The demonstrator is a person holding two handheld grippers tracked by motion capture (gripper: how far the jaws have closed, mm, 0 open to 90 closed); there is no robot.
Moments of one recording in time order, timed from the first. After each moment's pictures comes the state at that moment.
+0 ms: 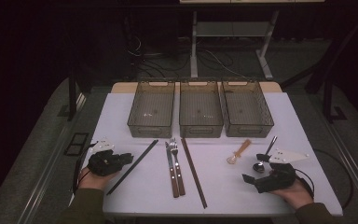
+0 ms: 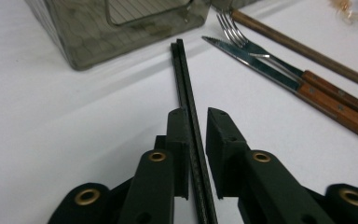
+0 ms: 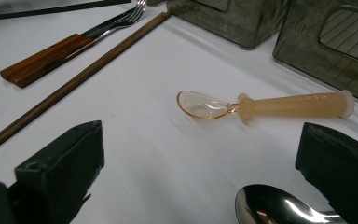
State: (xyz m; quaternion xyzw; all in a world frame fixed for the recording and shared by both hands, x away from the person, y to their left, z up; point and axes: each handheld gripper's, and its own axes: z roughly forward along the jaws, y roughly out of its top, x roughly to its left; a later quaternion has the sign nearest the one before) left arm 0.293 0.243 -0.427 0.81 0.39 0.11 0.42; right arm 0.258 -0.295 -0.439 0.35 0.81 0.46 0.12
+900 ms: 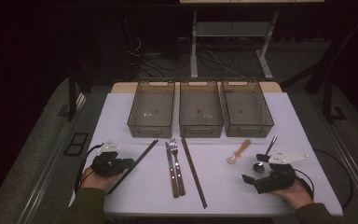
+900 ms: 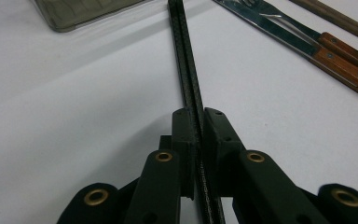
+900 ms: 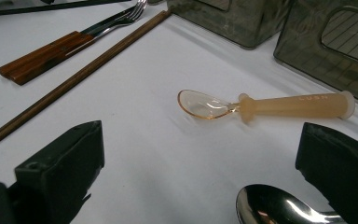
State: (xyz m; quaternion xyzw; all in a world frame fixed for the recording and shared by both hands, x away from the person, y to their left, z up) left arm 0.297 0.237 -0.438 0.84 0.40 0.08 0.37; right arm 0.257 -0.294 -0.439 0.34 0.81 0.46 0.13
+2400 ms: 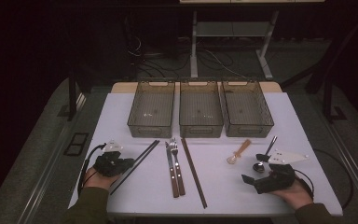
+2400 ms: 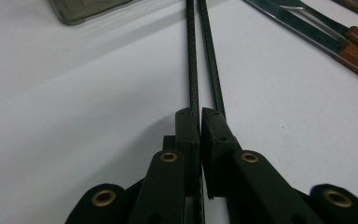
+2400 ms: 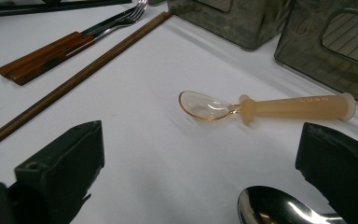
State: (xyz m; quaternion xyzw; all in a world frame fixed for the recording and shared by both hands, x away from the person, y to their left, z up) left arm 0.298 0.230 -0.441 0.84 0.41 0.10 0.34; right arm 0.257 -0.293 -0.439 0.34 0.81 0.46 0.13
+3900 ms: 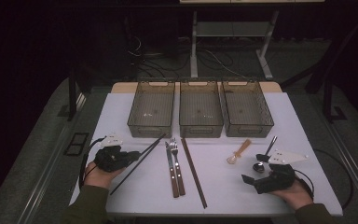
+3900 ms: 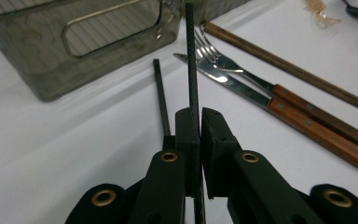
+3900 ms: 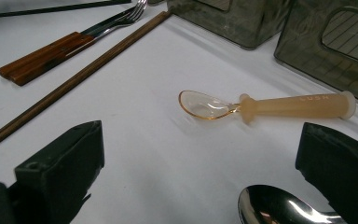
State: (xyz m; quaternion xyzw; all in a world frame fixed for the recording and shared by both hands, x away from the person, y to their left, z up) left arm 0.298 0.217 -0.405 0.83 0.37 0.10 0.41; right arm 0.257 -0.293 -0.440 0.35 0.81 0.46 0.13
